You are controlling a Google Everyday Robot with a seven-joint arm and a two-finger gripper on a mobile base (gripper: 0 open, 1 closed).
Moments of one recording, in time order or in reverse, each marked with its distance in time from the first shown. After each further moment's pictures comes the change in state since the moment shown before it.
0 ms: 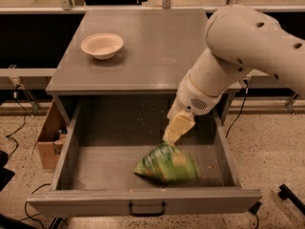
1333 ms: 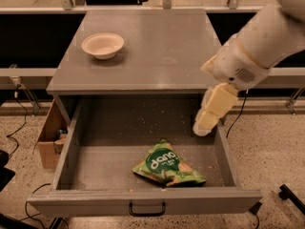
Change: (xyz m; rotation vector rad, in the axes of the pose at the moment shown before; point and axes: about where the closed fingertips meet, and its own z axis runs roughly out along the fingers) arm 0.007 -0.004 -0.094 0.073 -0.086 0.007
